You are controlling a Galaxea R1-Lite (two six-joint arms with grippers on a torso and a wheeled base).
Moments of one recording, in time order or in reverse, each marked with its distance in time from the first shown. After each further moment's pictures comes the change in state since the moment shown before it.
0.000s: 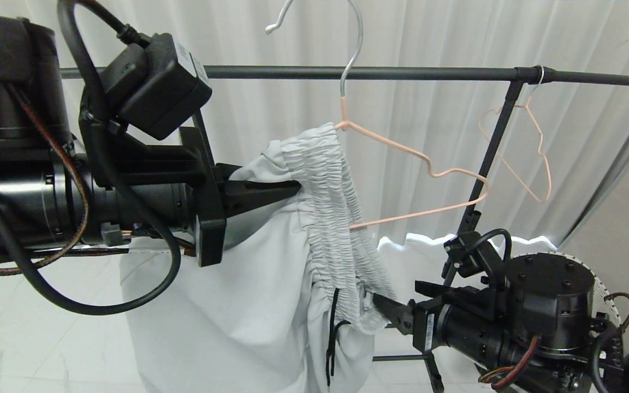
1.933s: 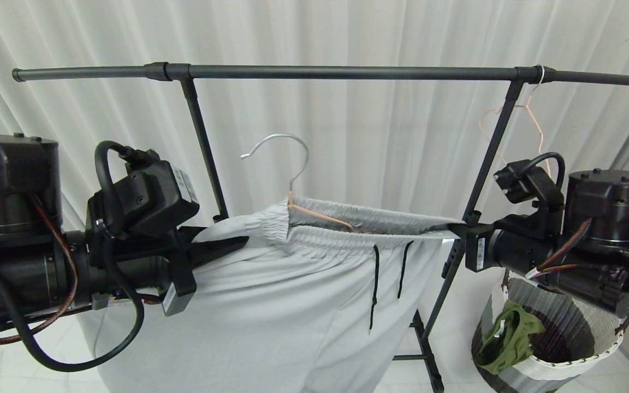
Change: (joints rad) left arm 0.166 -0.057 0.292 -0.097 0.098 0.184; right arm -0.321 -0.141 -0.219 0.297 0.104 -0.295
